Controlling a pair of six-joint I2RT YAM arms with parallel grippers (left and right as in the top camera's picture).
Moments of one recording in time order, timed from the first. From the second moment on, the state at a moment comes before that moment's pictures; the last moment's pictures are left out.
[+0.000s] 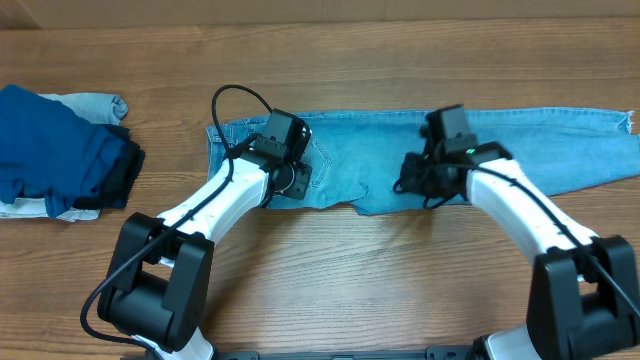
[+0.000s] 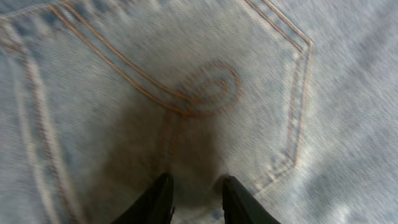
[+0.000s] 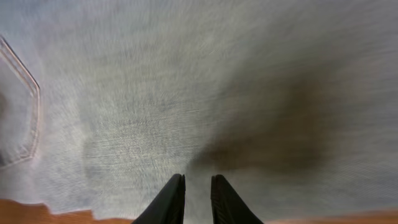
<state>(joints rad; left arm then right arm) -0.41 1.81 1.12 -0.51 0.01 -0.10 0.25 1.68 1.02 -0.59 -0.20 0.45</state>
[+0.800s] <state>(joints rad) -0.08 1.90 1.53 -0.85 -0.08 -0.02 0.19 1.35 1.01 -0.68 -0.02 0.54</state>
